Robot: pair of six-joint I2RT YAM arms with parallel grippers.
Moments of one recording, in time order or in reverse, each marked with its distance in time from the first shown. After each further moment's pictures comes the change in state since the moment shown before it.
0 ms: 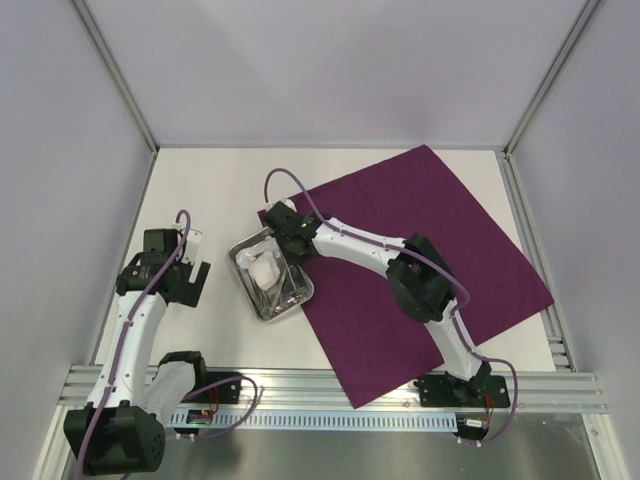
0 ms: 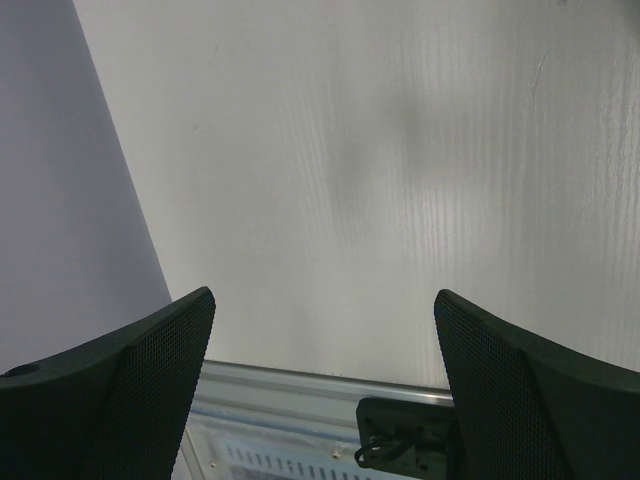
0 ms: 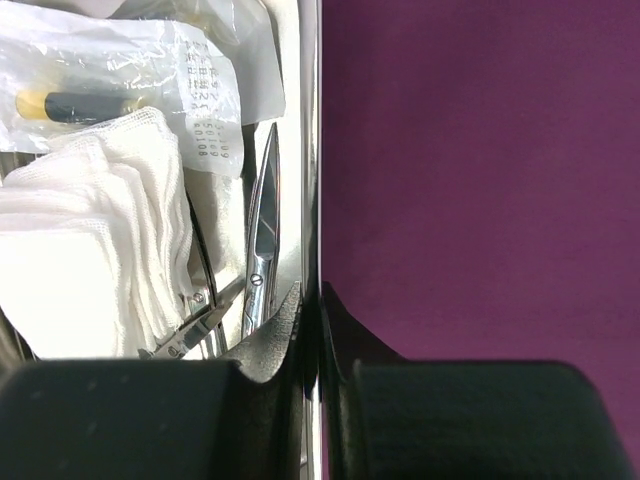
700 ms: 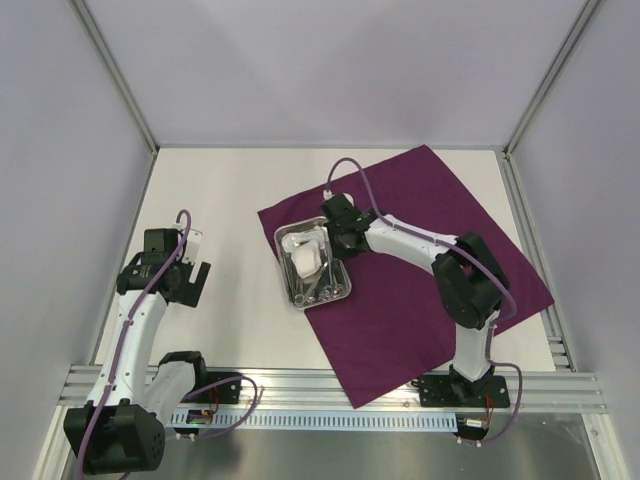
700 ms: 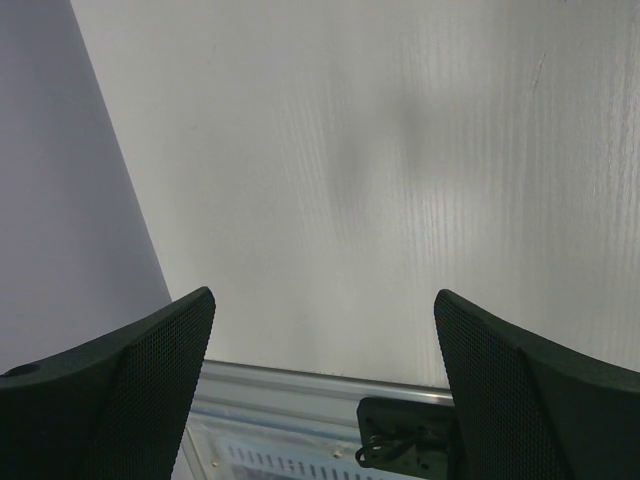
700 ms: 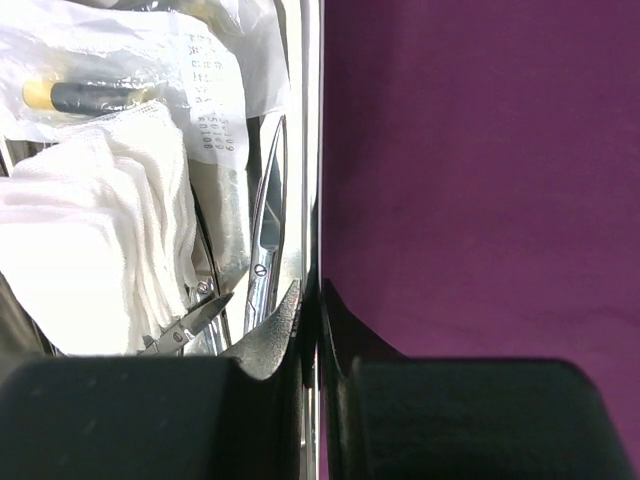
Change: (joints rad) left arm 0.000 0.006 0.000 0.000 0.000 0.003; right arm -0.195 -0.267 -0.402 0.140 -0.073 0.056
